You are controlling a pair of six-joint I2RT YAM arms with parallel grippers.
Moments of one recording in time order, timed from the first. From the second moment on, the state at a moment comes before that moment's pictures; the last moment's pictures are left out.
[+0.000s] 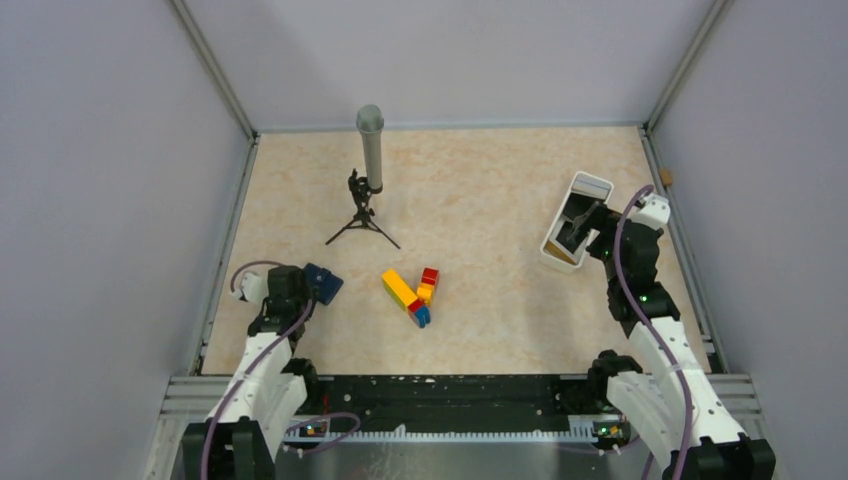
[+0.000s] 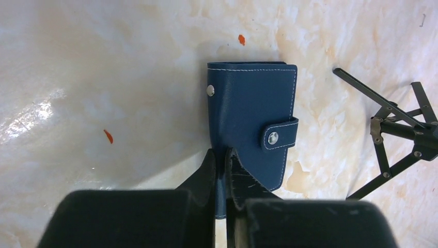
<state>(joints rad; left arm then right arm) 0.05 0.79 0.24 -0.27 -0.25 -1.15 0.10 0.73 0.53 -0.12 0.26 0.41</state>
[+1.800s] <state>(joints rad) -0.58 0.94 0.71 0.05 0.66 -0.63 0.56 1.15 0.69 0.41 -0.90 0.69</state>
